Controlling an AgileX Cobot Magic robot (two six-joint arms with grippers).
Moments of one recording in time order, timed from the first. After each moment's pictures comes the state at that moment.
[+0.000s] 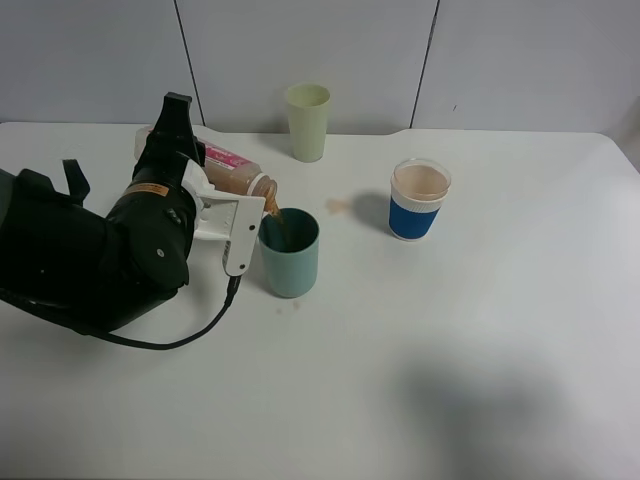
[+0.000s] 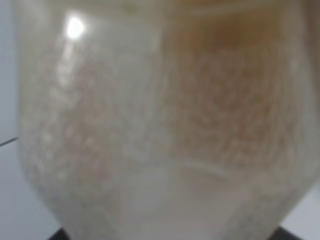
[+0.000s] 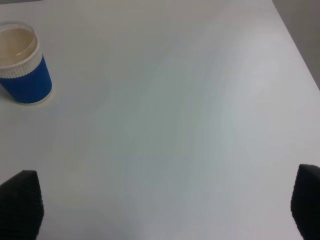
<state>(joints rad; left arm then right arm) -0.90 1.79 -0.64 -1.23 -1.17 2.39 -0.11 0.00 -0.51 0.03 1.07 -0.04</state>
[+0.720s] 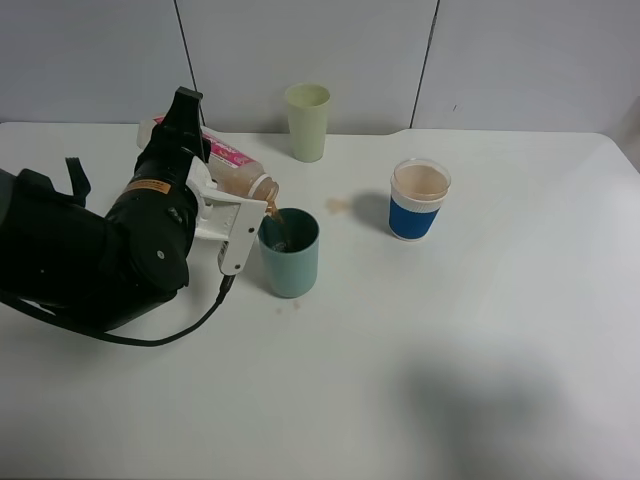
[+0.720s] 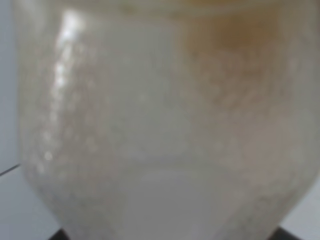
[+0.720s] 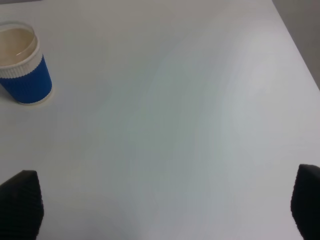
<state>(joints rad) -0.90 1.79 -0.64 -1.19 -1.19 2.46 -0.11 0.00 -0.51 0.03 1.07 -0.04</state>
